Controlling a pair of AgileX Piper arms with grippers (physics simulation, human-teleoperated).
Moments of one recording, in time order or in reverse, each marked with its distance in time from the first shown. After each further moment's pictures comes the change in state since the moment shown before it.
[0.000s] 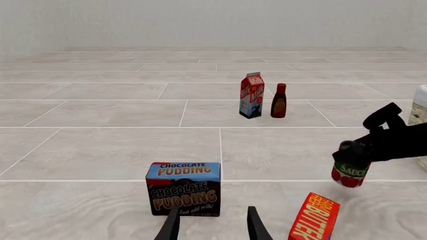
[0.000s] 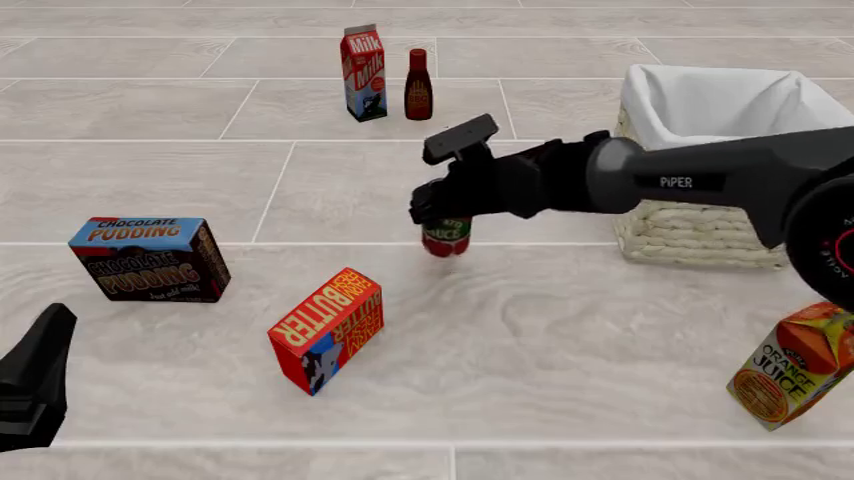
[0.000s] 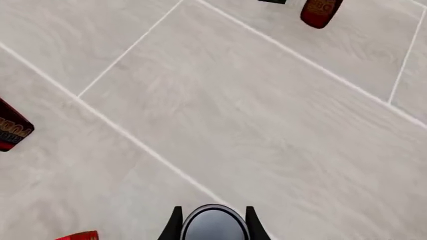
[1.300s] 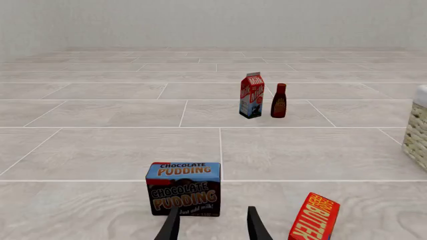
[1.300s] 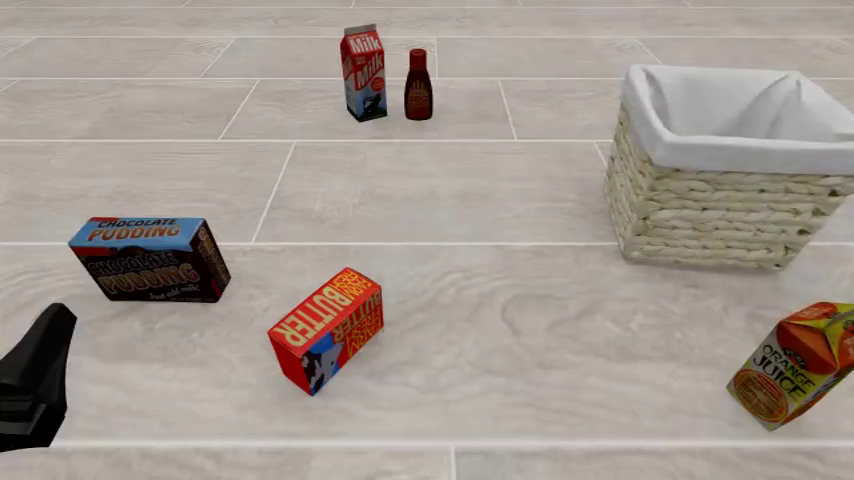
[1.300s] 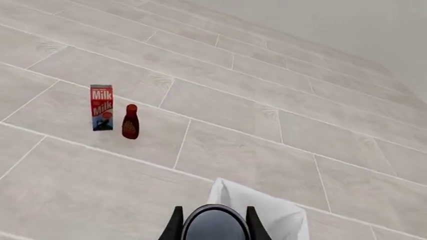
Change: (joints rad) left arm 0.000 0.000 0.000 0.000 0.000; right arm -0.448 -0.676 -0.207 0.393 -0.166
